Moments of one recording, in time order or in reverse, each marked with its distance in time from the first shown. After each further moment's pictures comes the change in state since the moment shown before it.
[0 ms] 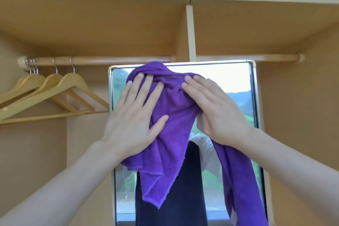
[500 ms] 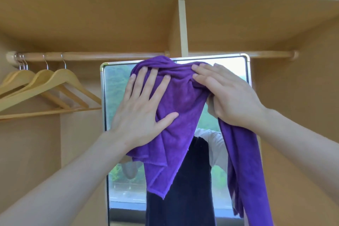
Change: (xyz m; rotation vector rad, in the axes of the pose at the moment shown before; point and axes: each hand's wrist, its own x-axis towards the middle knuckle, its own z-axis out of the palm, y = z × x) left_hand 0.022 0.023 0.017 -0.001 0.049 0.014; right_hand 0.000 0.039 -0.033 -0.108 -0.003 -0.065
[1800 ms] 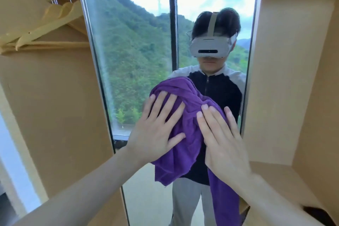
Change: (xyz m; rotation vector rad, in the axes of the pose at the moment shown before) left_hand -0.164 0.147 0.031 0.146 -0.309 0.067; right_hand -0.238 -0.122 0.069 0.261 -0.069 0.207
